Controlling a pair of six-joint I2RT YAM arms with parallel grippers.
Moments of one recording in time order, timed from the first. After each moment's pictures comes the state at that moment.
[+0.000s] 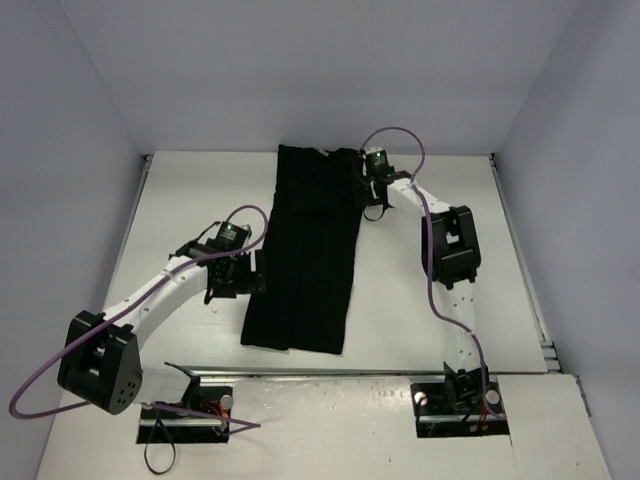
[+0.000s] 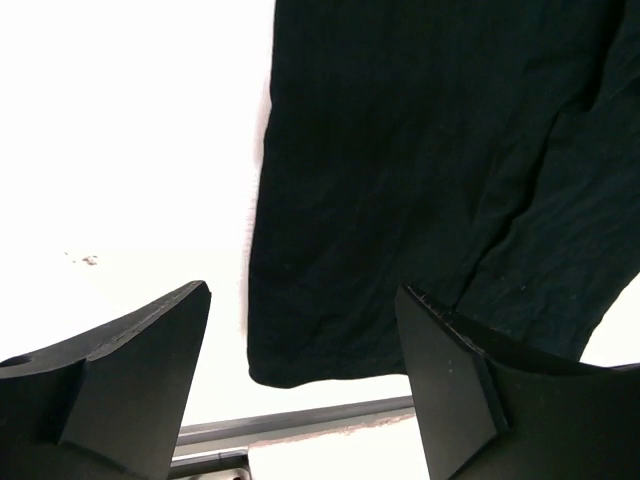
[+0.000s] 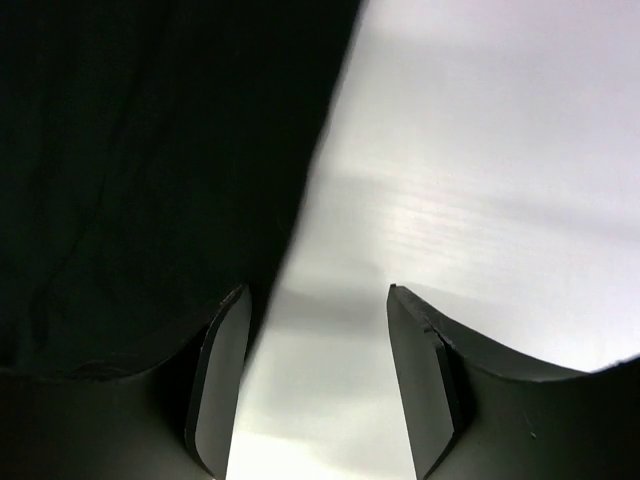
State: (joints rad) left arm -0.42 1.32 0.91 -0.74 0.04 -0.49; right arm 0.32 2.32 1.82 -0.38 0.11 0.09
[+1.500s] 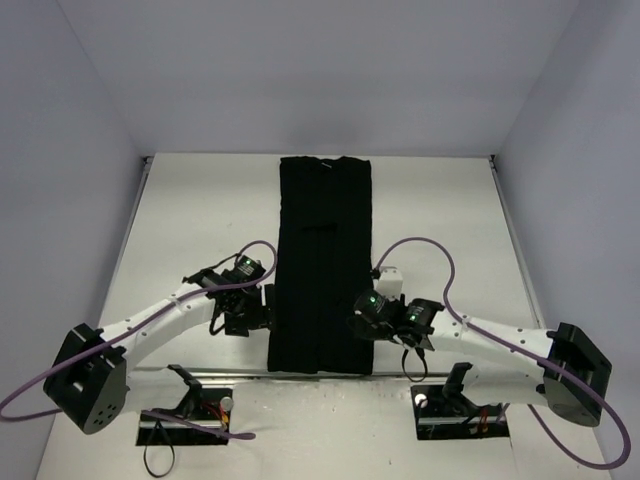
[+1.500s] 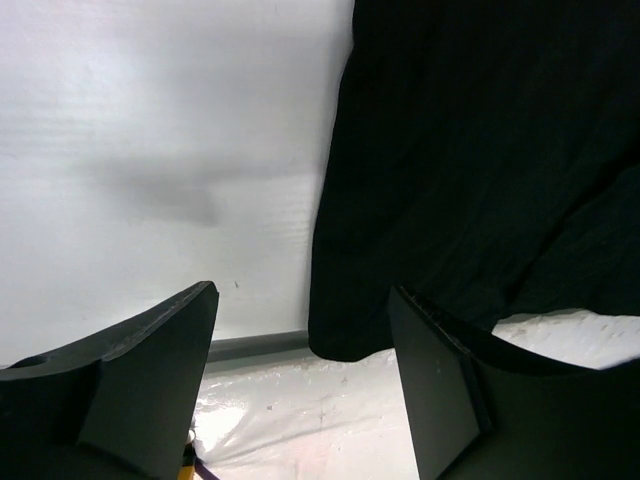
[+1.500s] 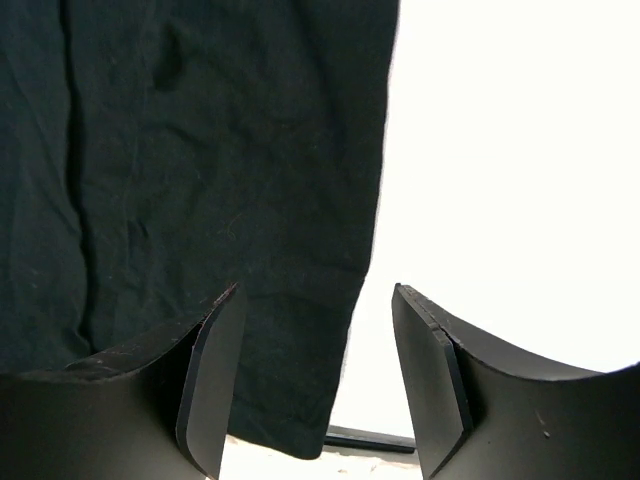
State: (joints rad) left arm -0.62 1.22 0.74 -0.78 0.08 -0.75; right arm 1.01 1.15 0.58 -0.54 0.38 0.92
